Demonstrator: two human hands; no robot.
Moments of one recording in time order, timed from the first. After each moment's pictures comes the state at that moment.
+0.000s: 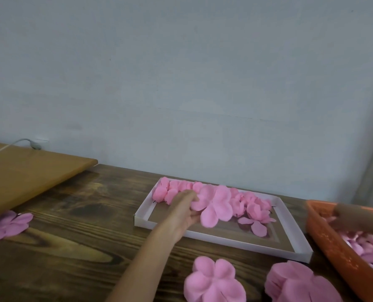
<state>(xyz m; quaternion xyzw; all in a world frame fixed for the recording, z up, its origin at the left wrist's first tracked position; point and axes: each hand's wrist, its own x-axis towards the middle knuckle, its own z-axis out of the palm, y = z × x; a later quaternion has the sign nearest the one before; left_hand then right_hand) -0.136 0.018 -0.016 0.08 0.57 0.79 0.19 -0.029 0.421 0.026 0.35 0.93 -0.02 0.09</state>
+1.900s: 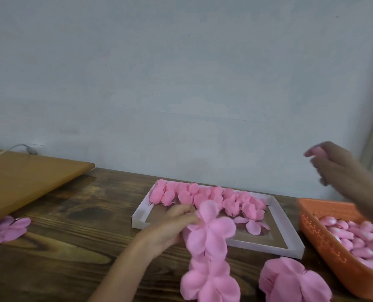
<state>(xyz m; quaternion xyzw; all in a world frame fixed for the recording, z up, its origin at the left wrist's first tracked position) -0.105 -0.017 -0.020 0.23 0.66 0.68 0.24 0.006 0.321 0.113 0.14 0.85 -0.34 -0.37</state>
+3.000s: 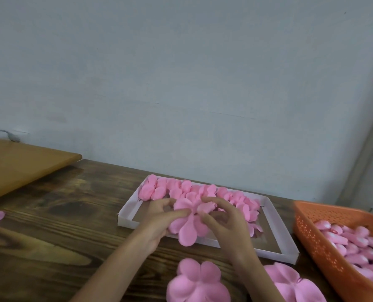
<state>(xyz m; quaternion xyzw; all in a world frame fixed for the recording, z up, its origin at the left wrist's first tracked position) -0.139 -0.001 -0.047 0.12 0.66 0.73 0.13 -0.047 0.164 -0.032 -0.02 0.78 -0.57 -0.25</state>
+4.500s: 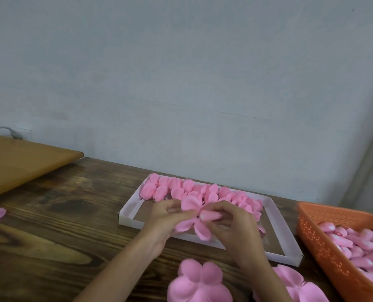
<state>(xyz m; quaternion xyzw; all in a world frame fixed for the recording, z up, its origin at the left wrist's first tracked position) -0.129 0.006 -0.048 0.12 0.63 0.76 0.13 -0.043 0.177 -0.028 -0.04 0.87 -0.41 -0.28</state>
